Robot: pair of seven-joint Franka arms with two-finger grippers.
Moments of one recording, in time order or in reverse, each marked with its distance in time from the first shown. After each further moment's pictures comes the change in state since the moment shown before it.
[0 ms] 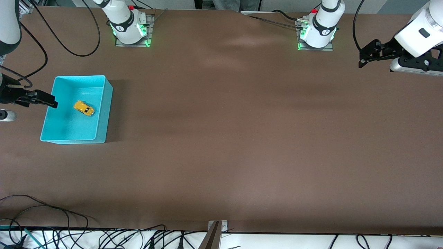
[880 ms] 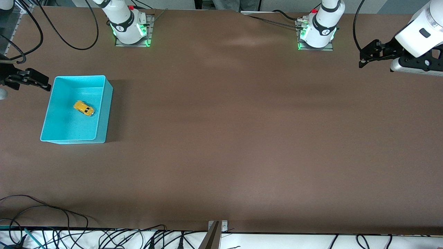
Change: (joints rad) left arm 0.001 0.000 0.001 0.000 0.000 0.000 -0.001; right arm 0.025 -0.103 0.004 0.002 -0.050 -0.093 0.023
